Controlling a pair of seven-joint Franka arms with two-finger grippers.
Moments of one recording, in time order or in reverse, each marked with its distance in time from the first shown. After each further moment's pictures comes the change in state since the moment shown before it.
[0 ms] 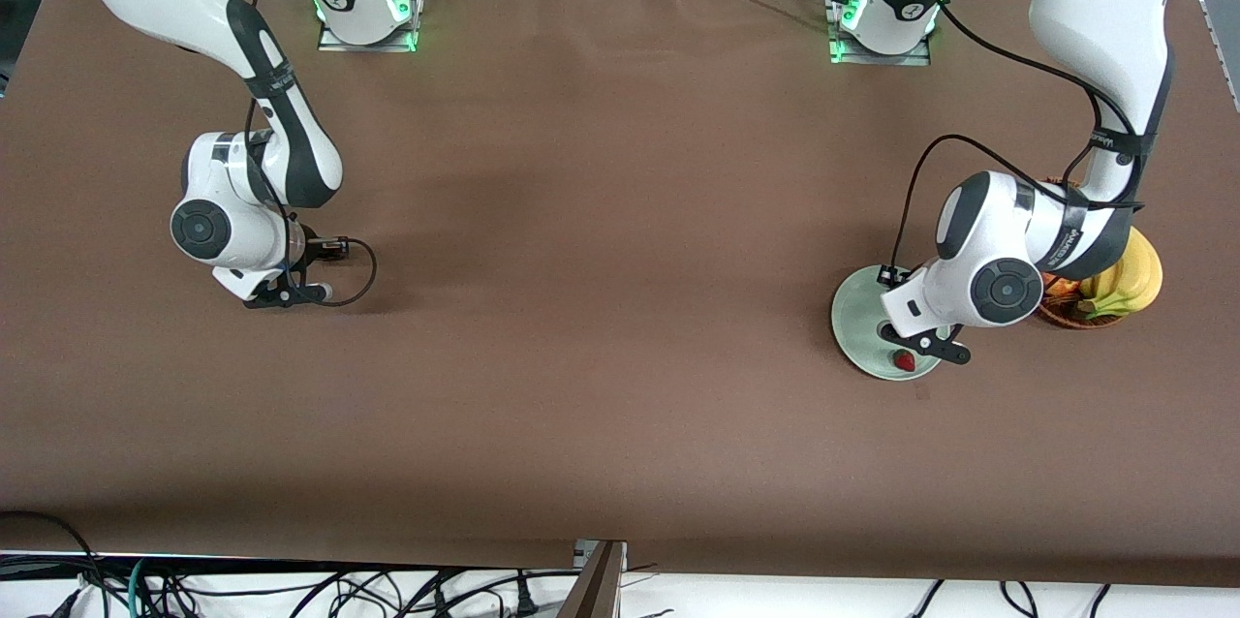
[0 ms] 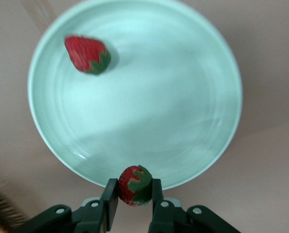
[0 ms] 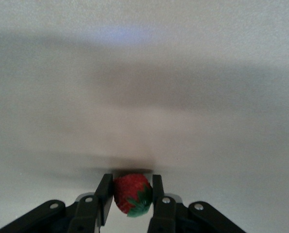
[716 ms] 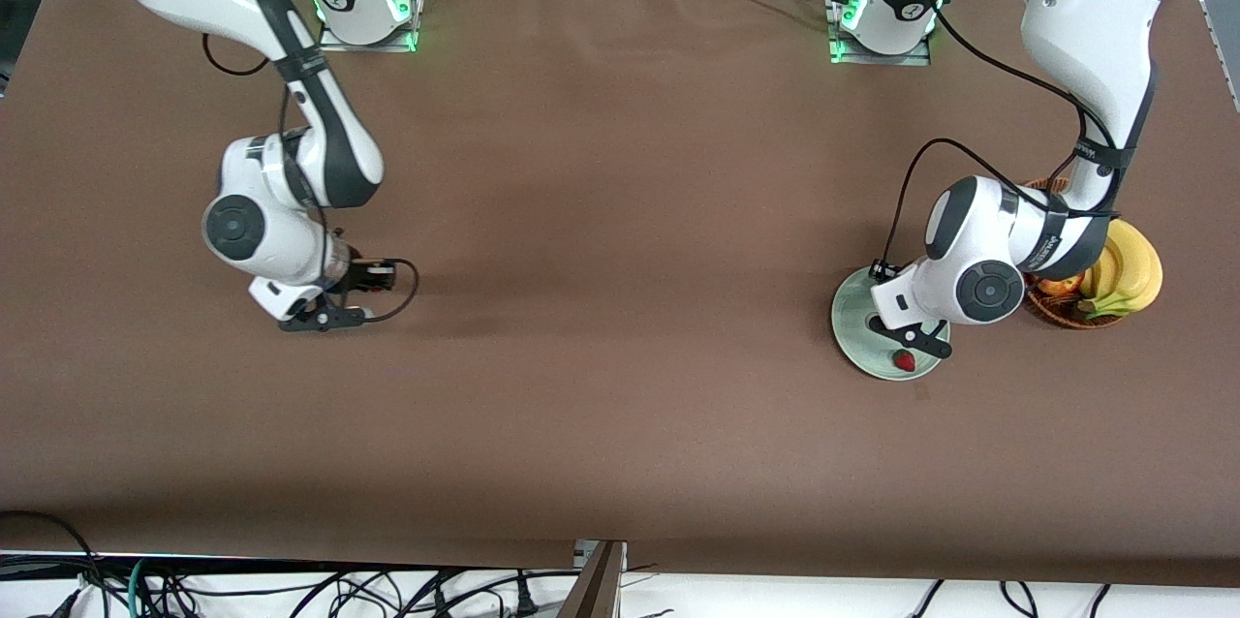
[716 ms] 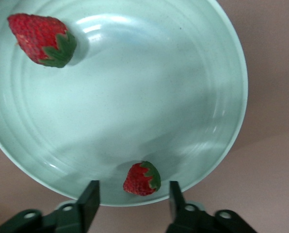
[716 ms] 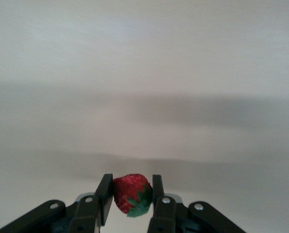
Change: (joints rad) left arm 0.005 0.016 -0.007 -0.046 0.001 0.059 0.057; right arm 0.087 0.007 0.129 0.172 0.072 0.007 0.266
